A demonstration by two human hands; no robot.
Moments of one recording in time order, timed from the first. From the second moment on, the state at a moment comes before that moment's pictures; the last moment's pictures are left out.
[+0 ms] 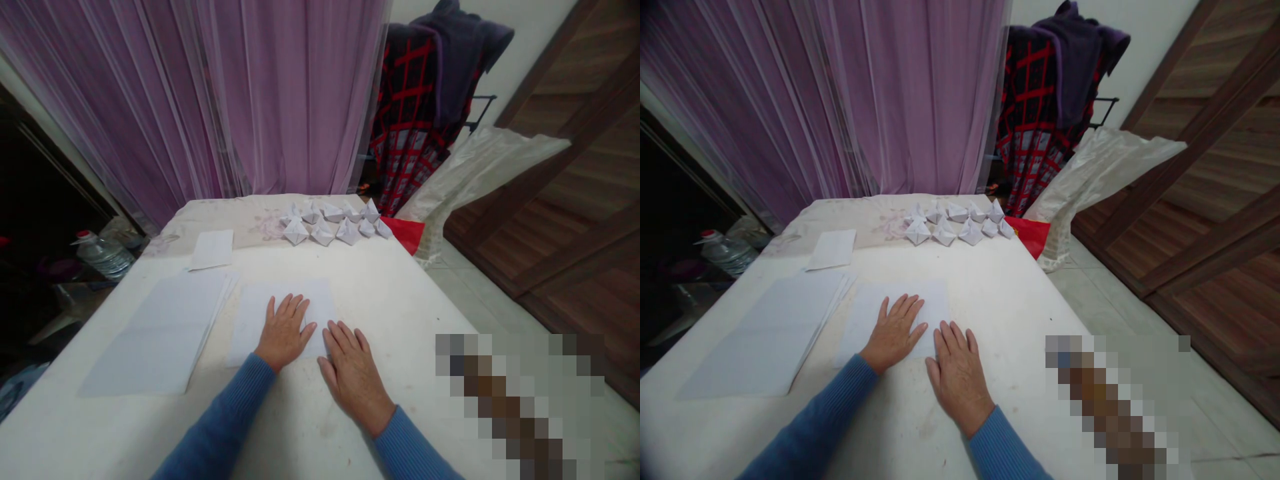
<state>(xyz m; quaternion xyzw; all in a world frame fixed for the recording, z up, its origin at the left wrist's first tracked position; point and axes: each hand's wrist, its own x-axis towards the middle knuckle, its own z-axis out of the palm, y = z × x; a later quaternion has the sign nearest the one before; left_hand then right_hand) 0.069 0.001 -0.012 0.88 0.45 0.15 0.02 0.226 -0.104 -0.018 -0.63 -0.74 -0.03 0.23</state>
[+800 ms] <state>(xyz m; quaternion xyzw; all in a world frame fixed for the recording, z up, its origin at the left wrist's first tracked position) 0.089 0.007 -0.006 0.86 0.50 0.12 -0.02 0.226 -0.104 -0.019 -0.63 -0.74 -0.05 0.21</state>
